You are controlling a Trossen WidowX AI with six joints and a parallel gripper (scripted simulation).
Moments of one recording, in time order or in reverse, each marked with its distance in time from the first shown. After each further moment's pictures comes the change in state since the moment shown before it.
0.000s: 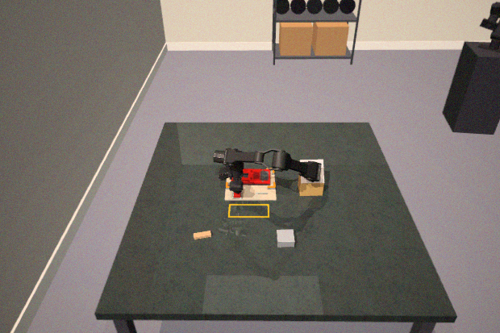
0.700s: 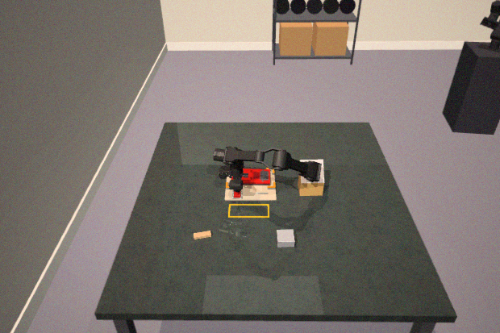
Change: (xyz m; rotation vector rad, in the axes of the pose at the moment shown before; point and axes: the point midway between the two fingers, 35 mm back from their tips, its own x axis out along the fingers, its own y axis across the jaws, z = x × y) arm -0.008 0.000 0.000 0.003 -0.002 0.002
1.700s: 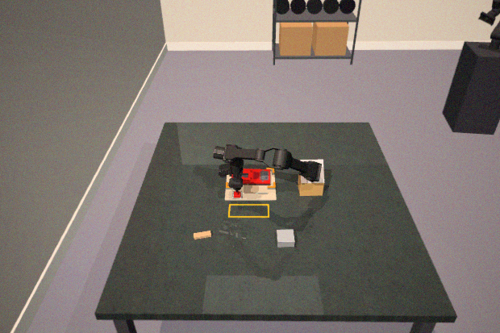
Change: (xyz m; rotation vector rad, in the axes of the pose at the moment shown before) arm -0.011 0.000 0.000 0.002 -0.004 0.001
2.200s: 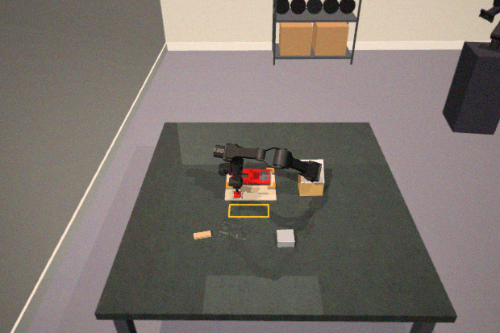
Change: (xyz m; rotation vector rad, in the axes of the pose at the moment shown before) arm -0.006 0.000 0.000 0.001 -0.004 0.001
